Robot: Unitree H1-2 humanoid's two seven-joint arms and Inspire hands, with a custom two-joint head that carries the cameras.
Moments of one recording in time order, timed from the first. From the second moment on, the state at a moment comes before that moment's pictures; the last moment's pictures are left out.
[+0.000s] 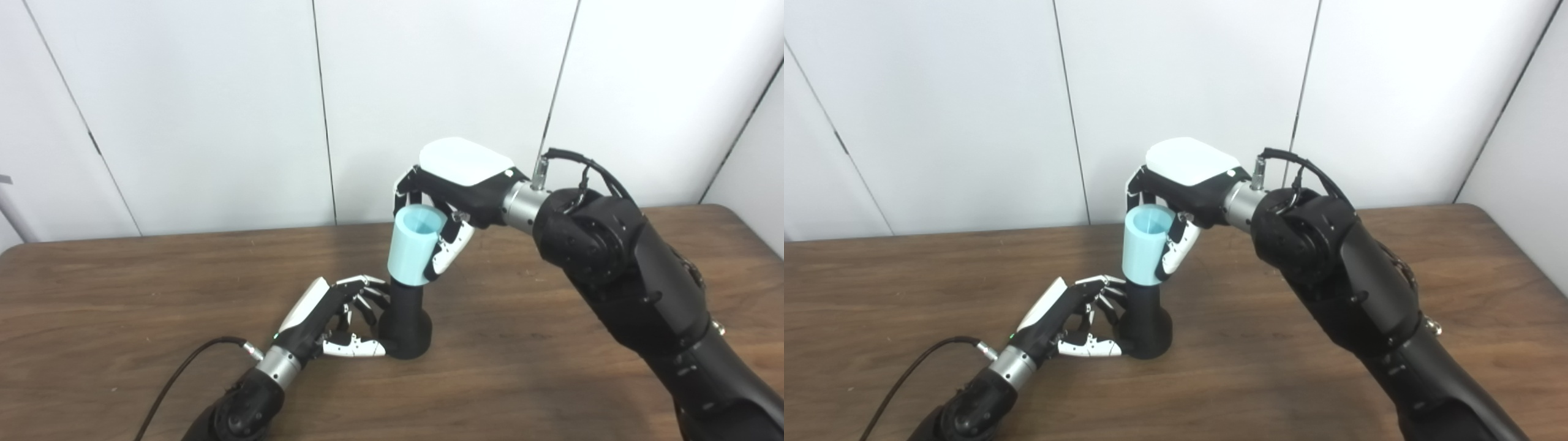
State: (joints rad) left arm -0.43 0.22 -0.38 0.38 0.30 -0.25 -0.08; right arm -0.80 -0.43 0.36 -0.26 -0.73 0.24 0.71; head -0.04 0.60
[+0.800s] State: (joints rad) left arm -0.43 0.22 -0.38 0.38 0.30 -0.25 -0.09; right arm -0.79 -0.40 0.37 -0.27 -0.73 0.27 0.76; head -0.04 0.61
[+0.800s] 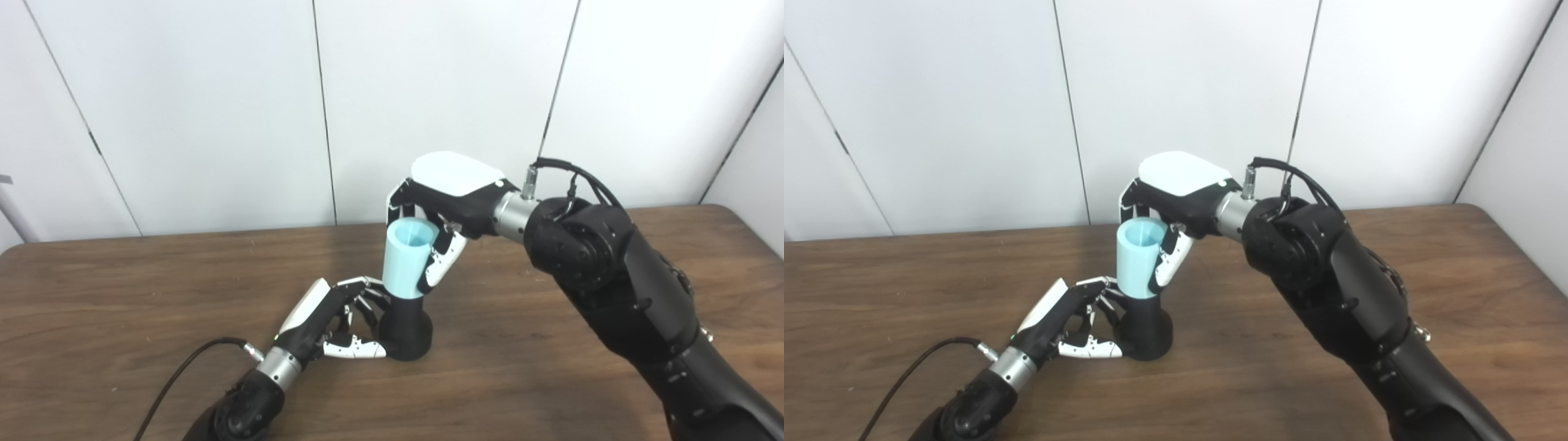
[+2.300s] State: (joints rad) left arm -0.42 0.22 -0.38 0.37 0.30 -0.25 -0.09; right arm -0.79 -0.40 0.40 -0.30 -0.84 0.19 0.80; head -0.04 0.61
